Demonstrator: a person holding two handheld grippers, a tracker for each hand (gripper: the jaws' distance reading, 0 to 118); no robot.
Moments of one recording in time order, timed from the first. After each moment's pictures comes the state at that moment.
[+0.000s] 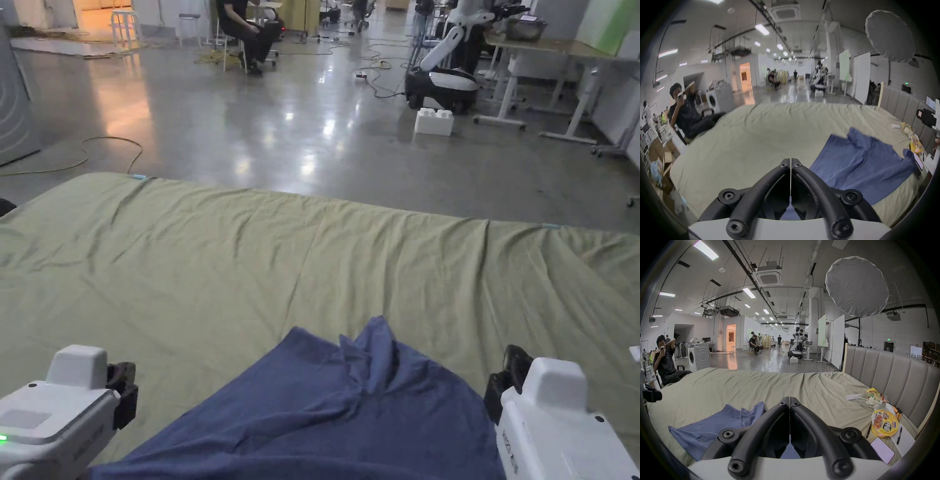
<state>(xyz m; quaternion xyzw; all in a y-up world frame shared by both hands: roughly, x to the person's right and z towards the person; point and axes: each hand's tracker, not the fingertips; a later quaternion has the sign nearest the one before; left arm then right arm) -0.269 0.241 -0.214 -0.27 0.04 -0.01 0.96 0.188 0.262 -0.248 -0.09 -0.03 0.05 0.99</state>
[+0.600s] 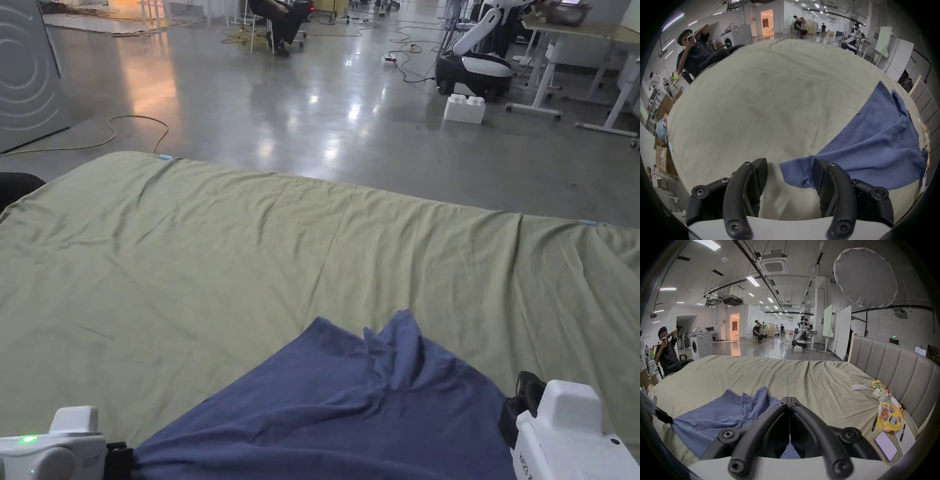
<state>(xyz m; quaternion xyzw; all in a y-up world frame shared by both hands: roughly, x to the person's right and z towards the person) -0.306 0.135 -0.232 -0.49 0.14 0.08 0.86 0.183 0.232 -0.265 -0.14 -0.01 0.06 0.99</state>
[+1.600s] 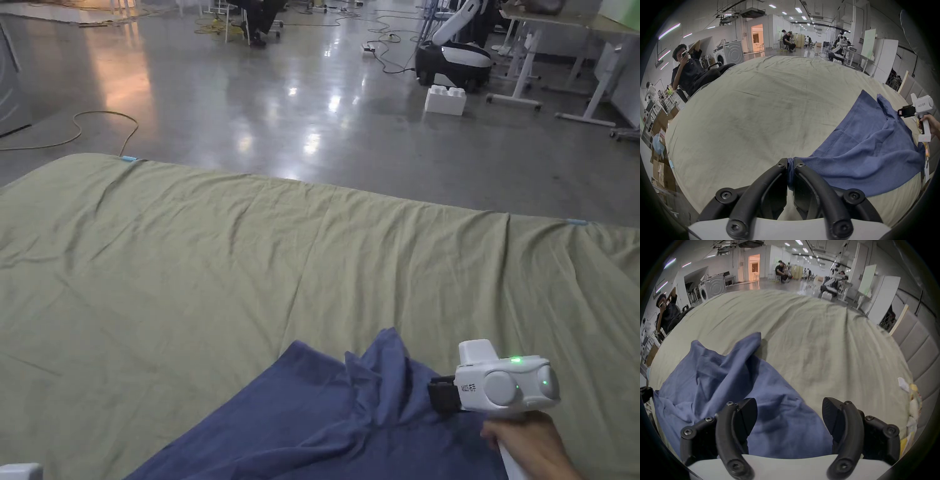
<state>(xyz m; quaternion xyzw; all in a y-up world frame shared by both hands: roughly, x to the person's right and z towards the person) -0.298 0.152 -0.240 -0.42 0.10 0.05 0.90 0.195 0.124 -0.532 -0.46 0.11 0.11 0.87</state>
